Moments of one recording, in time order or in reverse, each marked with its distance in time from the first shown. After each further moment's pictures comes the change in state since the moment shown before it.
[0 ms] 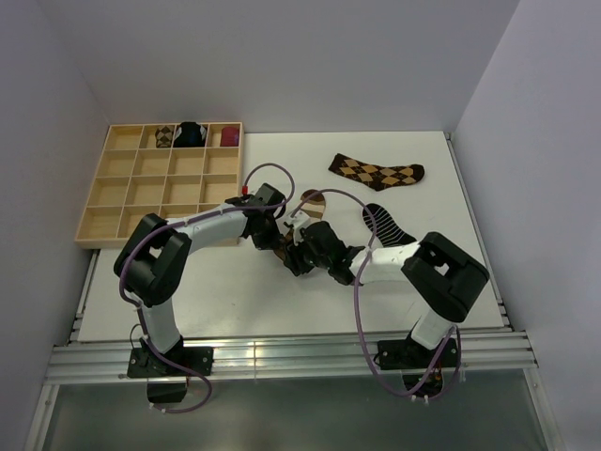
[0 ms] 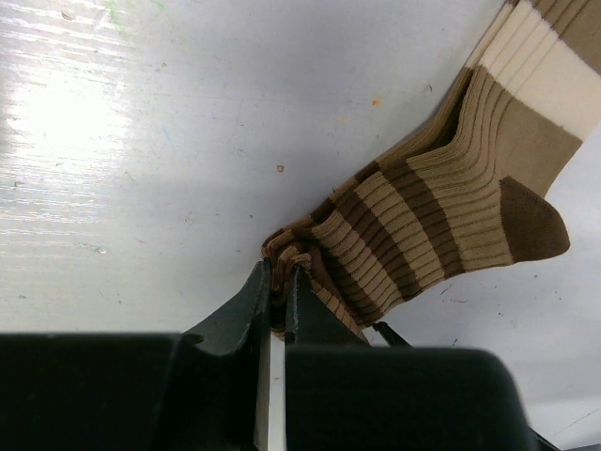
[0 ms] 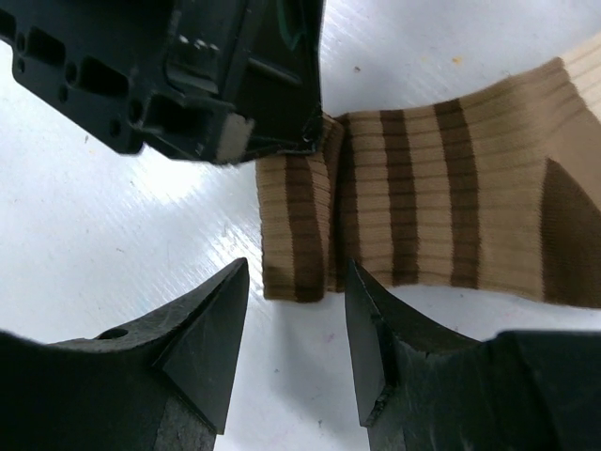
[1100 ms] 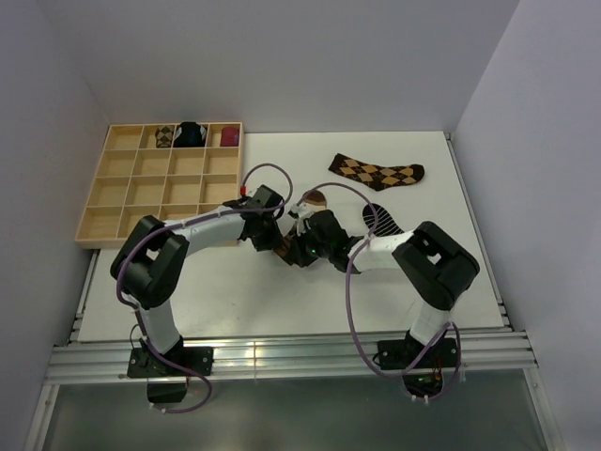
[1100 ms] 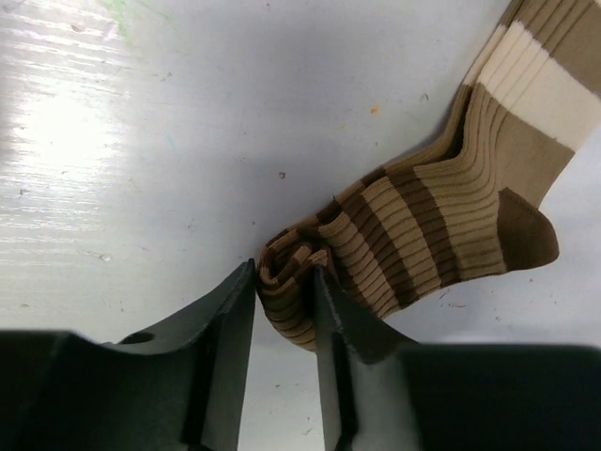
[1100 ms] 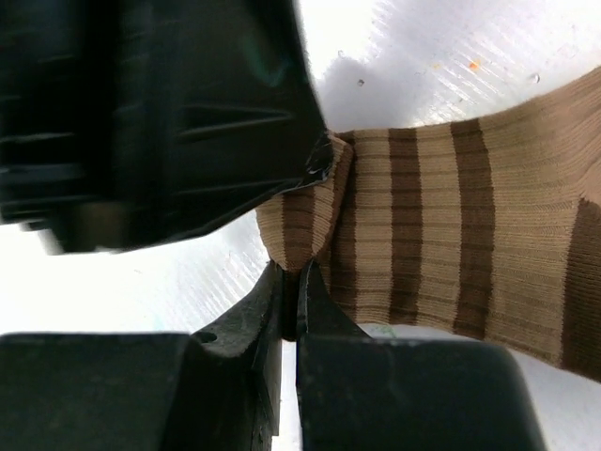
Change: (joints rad) left arm 0.001 -0.017 -0.031 0.043 -0.008 -0.002; right arm -0.080 0.092 0.066 -0.002 -0.158 0.074
